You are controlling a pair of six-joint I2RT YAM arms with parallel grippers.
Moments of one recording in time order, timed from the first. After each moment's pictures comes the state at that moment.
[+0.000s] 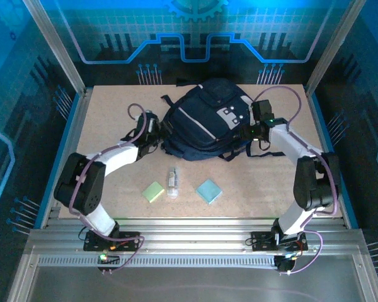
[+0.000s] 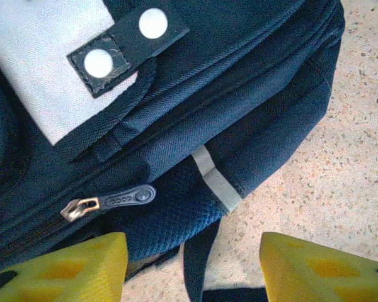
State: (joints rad) left arm -0.31 1.63 0.94 0.08 -0.03 -0.90; right arm 0.18 1.64 1.19 -0.54 0.06 0.13
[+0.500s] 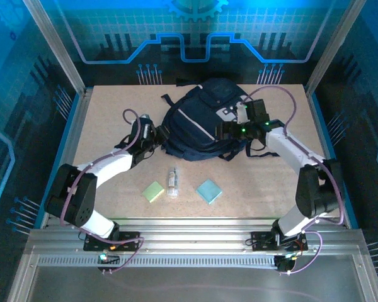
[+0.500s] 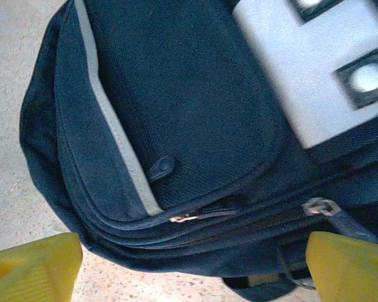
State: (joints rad) left arm -0.33 1.54 0.84 0.08 0.02 -0.90; right arm 0.28 1.61 1.18 -0.45 -0.32 0.27
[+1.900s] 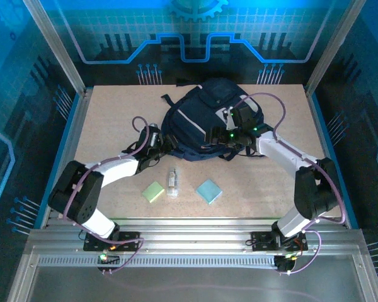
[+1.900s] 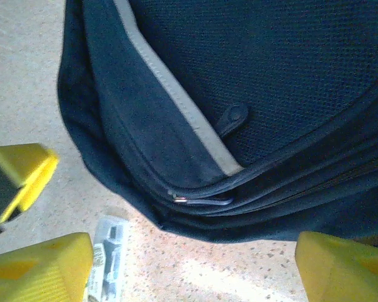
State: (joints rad) left arm -0.40 1.55 0.77 0.12 0.03 -0.92; right arm 0.40 1.60 1.15 -0.45 -0.29 0.52
